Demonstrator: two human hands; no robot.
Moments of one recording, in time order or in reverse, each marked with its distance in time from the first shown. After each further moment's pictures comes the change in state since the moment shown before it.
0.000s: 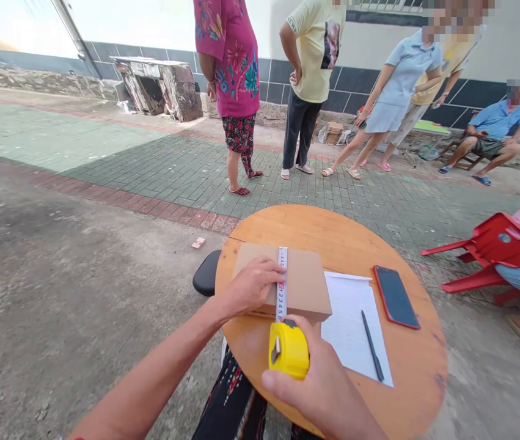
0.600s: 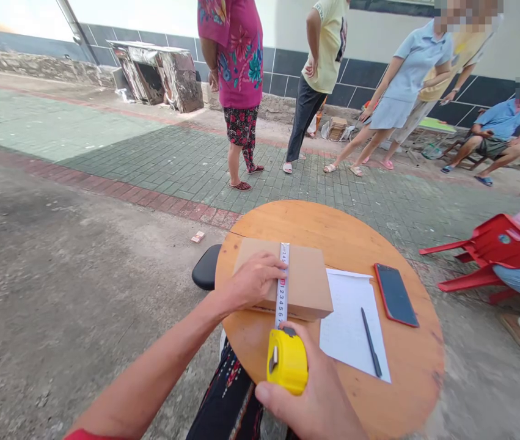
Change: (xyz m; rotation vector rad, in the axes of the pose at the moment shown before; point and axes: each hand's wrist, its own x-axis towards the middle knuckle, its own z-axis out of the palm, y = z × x) left_hand 0.000 0.000 -0.002 -0.035 -0.014 -0.015; right_hand -0.010 0.004 0.014 -0.012 0.065 0.007
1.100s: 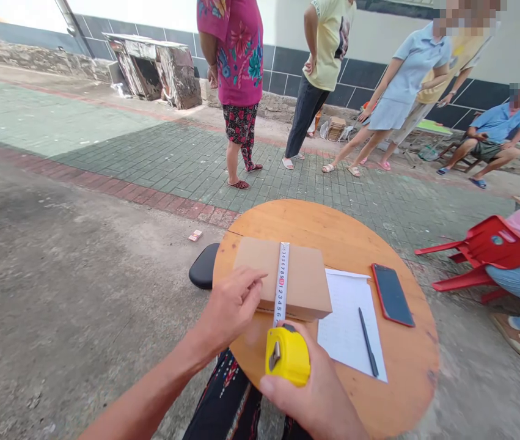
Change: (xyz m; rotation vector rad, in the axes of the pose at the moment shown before) left_hand -0.040 0.050 -0.012 -0.191 0.266 -0.440; right_hand 0.008 0.008 0.002 0.198 -0.064 0.003
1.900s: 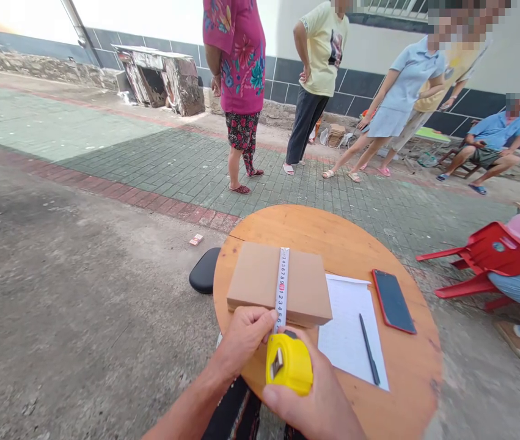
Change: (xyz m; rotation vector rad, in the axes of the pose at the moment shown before) left_hand -0.027 -0.004 0.045 -0.674 -0.173 -0.555; right_hand 0.001 -0.002 -0.003 0.089 -0.097 -0.103
